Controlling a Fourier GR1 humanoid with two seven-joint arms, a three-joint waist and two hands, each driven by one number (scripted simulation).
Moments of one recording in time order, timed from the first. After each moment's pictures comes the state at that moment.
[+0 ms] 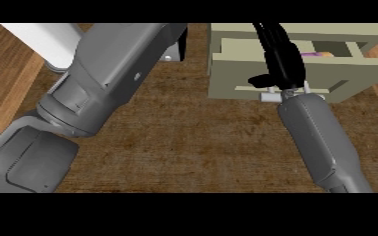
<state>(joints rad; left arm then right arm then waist) -1.57 0.10 -0.28 -0.36 0.56 0.58 0.04 -0.67 -0.20 0.09 -0.97 0.99 -0.39 -0.05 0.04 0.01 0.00</state>
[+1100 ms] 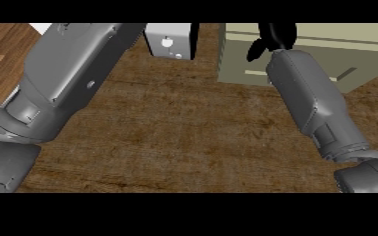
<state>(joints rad) -1.37 0.26 -0.32 -0.68 0.52 0.53 0.21 -1.11 -0.19 -0.05 -0.38 1.07 -0.63 -0.07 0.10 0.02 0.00</state>
